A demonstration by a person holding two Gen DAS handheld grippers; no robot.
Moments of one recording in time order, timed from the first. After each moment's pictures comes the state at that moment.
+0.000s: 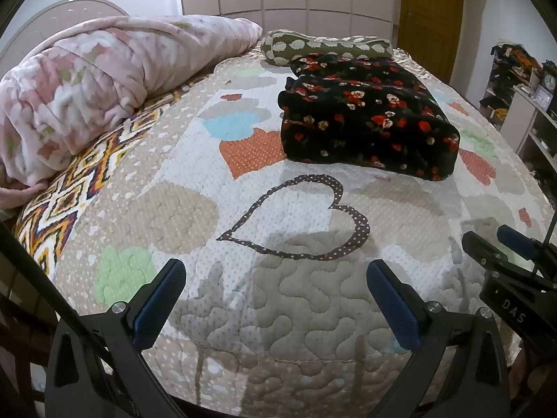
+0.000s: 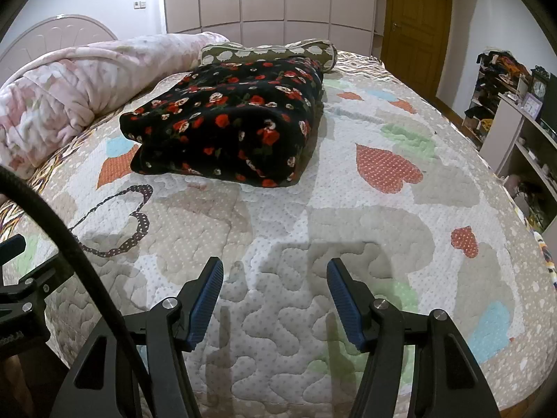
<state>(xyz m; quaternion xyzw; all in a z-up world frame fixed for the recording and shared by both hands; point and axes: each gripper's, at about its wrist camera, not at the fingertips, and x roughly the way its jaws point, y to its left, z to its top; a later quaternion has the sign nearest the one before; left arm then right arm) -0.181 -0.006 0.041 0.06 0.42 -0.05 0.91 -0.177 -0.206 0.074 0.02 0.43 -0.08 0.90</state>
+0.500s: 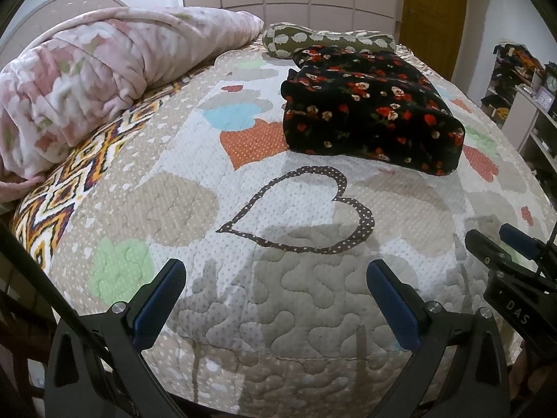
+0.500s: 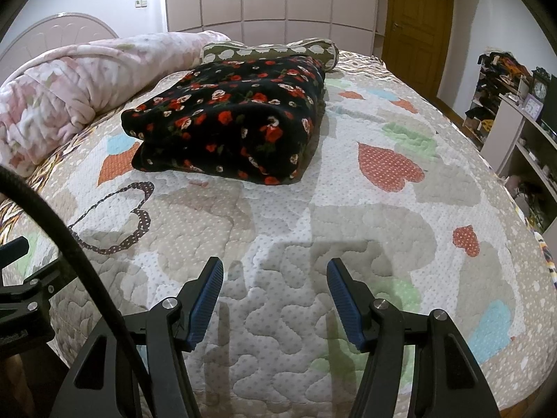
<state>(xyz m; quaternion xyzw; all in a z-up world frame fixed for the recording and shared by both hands) -0.178 -0.003 0.036 0.05 0.43 -0.05 0.90 -0.179 -0.205 0.072 0.02 0.43 -0.08 0.90</state>
